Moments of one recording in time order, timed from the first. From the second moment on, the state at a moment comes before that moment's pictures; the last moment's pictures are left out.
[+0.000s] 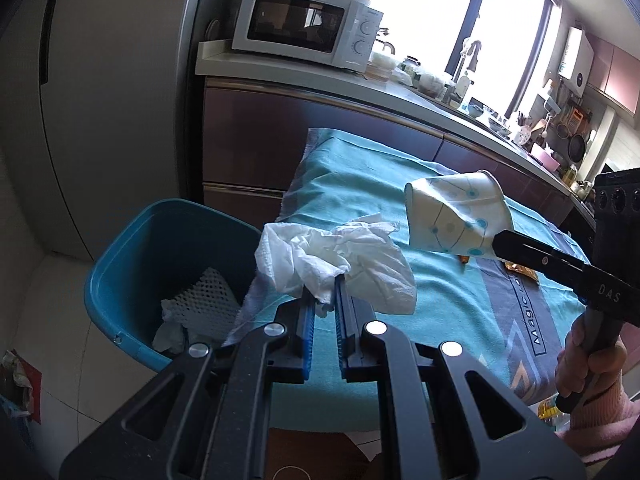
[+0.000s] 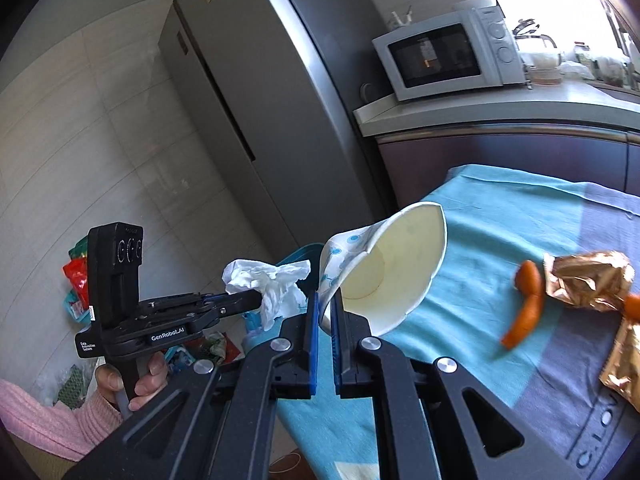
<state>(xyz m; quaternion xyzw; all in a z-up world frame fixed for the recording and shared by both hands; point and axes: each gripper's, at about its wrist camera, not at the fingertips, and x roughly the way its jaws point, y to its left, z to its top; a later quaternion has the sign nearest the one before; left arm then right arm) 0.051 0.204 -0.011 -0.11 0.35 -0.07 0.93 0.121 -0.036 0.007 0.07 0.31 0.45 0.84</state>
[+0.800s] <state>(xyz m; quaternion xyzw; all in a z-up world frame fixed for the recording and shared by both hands) 0.056 0.271 -0.026 -0.13 0.36 0.02 0.92 0.140 0.035 0.000 0.03 0.34 0.50 0.80</state>
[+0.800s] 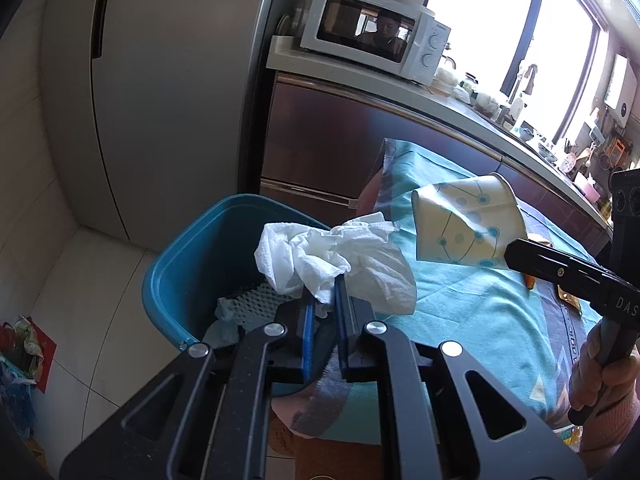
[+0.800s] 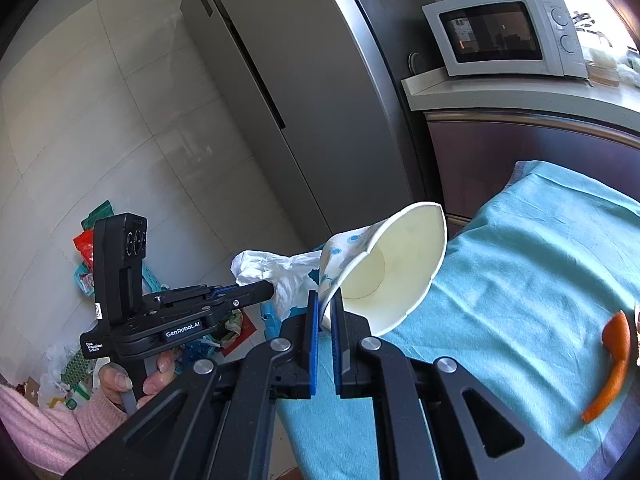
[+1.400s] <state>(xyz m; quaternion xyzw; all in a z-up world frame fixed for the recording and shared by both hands) 0.060 0.277 -0.033 -0.14 0.36 0.05 0.92 0.150 0.069 -0.002 0.02 0.35 0.51 0.79</state>
